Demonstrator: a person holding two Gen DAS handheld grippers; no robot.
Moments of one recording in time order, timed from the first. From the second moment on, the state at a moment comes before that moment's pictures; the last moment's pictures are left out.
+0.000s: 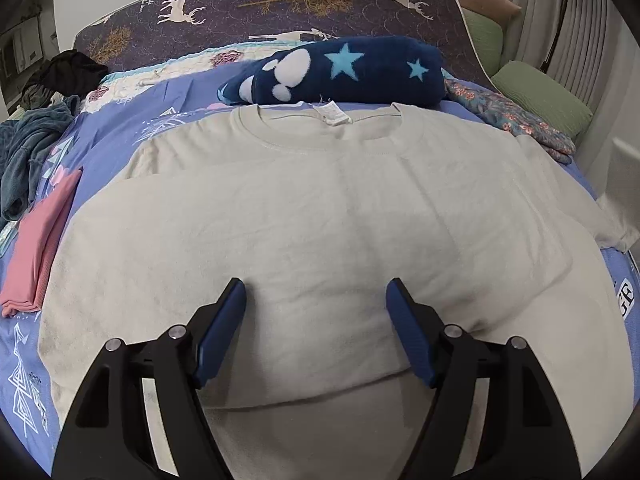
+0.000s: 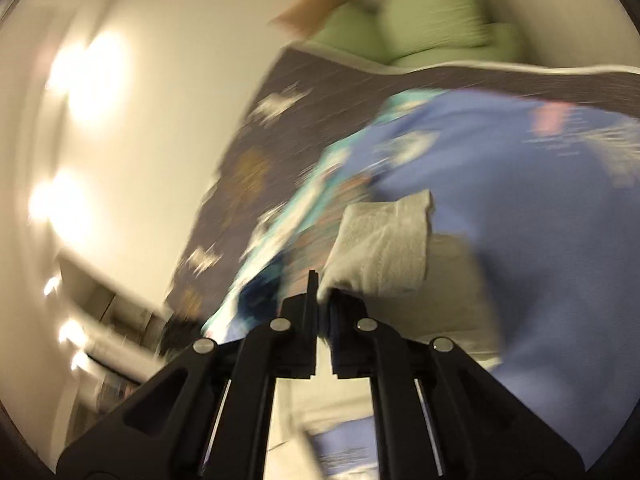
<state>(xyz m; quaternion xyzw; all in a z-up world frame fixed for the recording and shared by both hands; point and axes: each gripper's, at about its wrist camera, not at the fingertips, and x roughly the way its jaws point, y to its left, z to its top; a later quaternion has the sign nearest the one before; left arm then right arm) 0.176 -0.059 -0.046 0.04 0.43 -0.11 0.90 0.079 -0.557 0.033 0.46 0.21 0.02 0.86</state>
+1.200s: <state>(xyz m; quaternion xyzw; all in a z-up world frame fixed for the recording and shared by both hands) 0.187 -0.016 -0.047 -0.23 0.43 -0.26 0.83 0.169 -0.240 -0.031 0.16 0.40 0.20 0.88</state>
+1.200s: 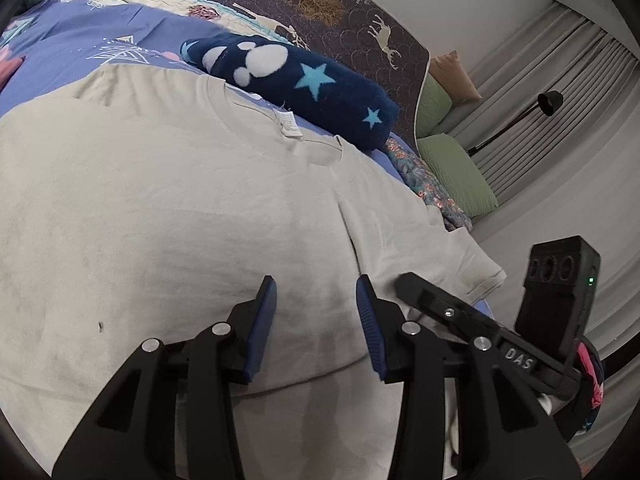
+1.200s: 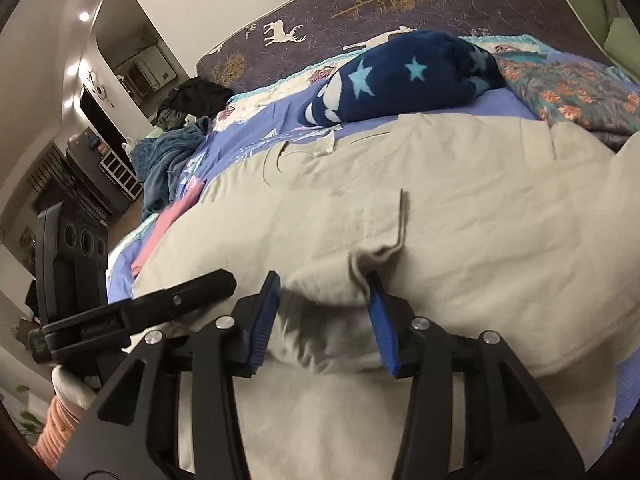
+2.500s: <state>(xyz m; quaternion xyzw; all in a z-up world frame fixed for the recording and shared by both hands) 0.189 0.032 0.063 -0.08 0.36 -0.16 0.92 0.107 -0.345 -0.030 0.08 0.42 0.08 0.90</state>
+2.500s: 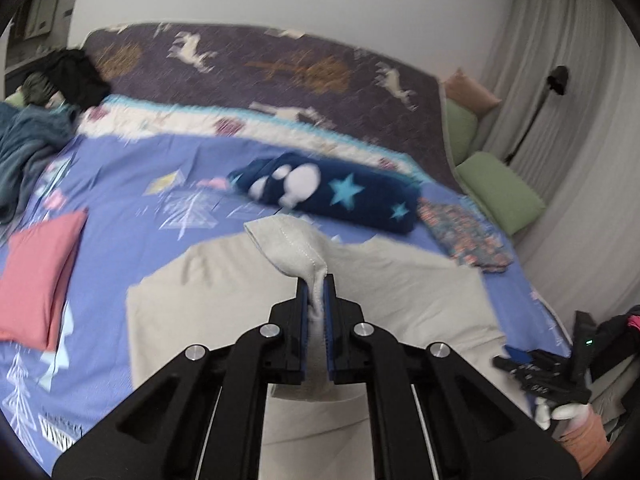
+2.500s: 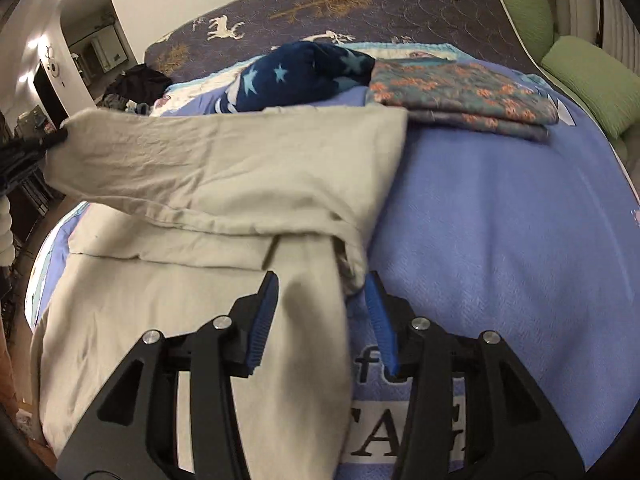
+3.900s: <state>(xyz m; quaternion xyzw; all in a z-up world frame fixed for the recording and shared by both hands) 0.182 0.094 -0.034 -0.03 0.42 -0.01 0.91 0.164 -0.363 -0.010 0.11 0.42 0.04 0.90</state>
